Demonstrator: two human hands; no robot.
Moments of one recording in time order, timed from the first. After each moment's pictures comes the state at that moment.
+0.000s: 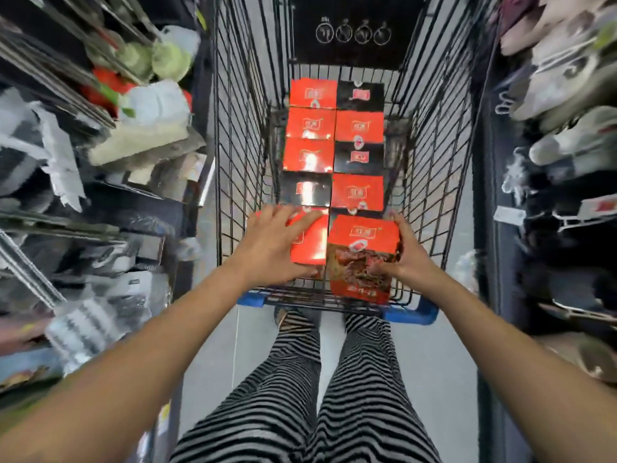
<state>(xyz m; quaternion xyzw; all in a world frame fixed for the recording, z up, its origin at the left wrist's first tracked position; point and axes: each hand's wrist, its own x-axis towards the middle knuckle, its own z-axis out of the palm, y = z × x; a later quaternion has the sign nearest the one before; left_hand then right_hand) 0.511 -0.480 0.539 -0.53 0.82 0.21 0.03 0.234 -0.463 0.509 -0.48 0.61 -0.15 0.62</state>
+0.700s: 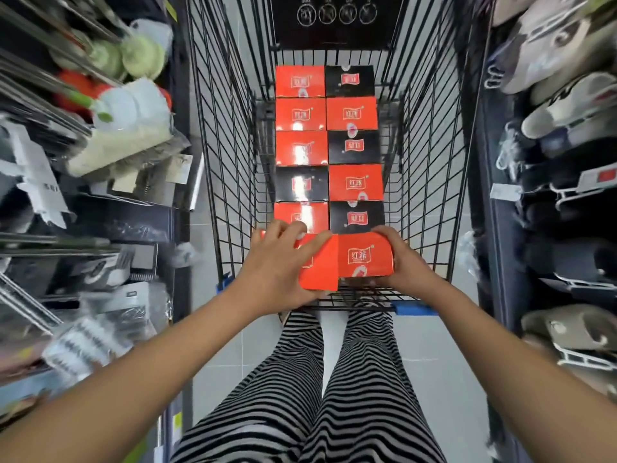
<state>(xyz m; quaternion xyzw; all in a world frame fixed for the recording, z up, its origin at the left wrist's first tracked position) 0.510 -0.458 0.541 -0.48 0.86 0.16 0.00 0.244 -0.442 0.478 -0.56 0.63 -0.08 0.54</state>
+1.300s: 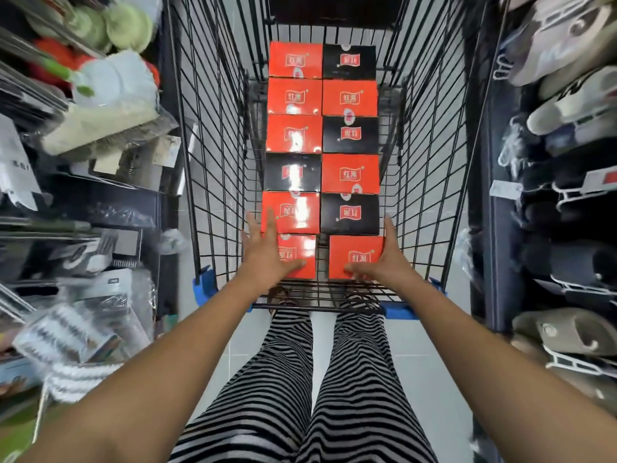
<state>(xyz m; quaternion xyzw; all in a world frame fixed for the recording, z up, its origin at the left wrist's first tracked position) 0.498 -0.458 0.454 -0.69 0.57 0.44 0.06 0.256 -0.442 0.437 -0.34 0.70 -0.12 0.62</state>
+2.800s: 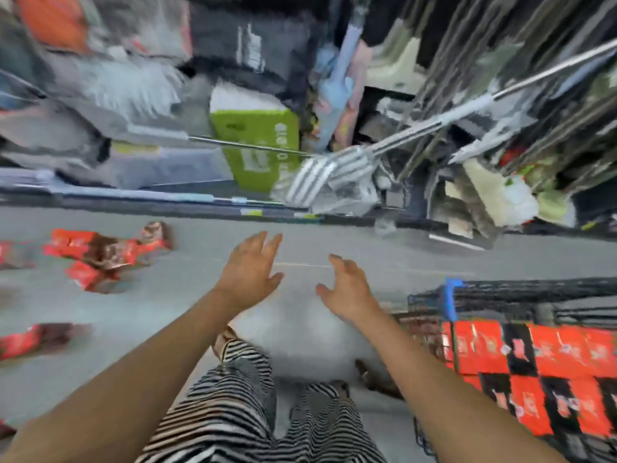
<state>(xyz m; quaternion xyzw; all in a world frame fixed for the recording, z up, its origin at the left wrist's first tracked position) 0.521 -0.009 0.576 -0.97 0.12 0.18 -0.12 0.496 -0.212 0.586 -0.92 0.05 0.27 0.26</state>
